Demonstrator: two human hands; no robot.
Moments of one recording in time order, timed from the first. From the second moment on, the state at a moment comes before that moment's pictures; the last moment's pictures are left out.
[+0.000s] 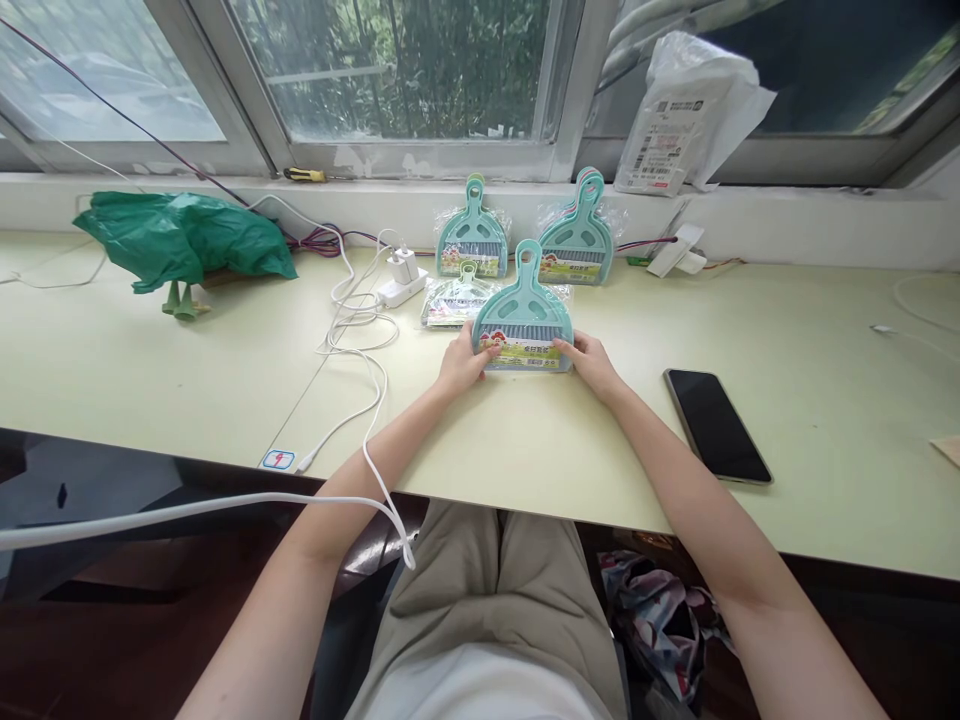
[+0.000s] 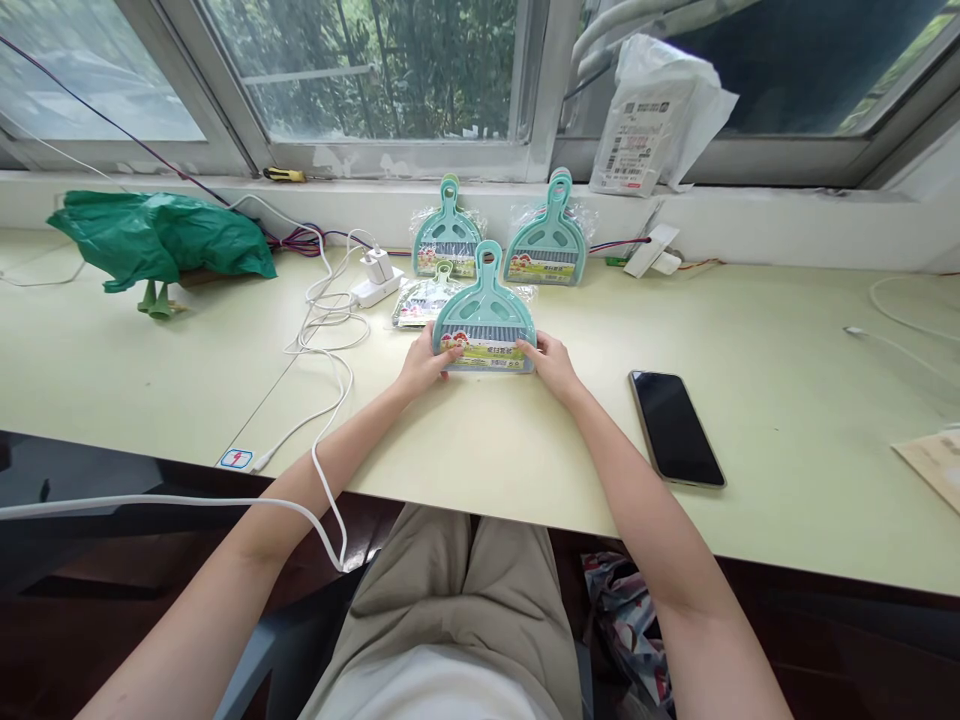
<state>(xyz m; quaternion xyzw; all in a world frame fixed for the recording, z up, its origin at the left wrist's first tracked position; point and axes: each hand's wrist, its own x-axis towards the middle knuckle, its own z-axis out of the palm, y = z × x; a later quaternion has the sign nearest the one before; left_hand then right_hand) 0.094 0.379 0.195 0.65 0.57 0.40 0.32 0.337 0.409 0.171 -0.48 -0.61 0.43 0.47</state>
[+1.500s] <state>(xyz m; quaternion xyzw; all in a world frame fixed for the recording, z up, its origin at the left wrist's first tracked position) 0.089 0.387 0.190 0.61 0.60 0.39 0.34 0.341 0.410 0.171 -0.44 -0.62 0.48 0.45</state>
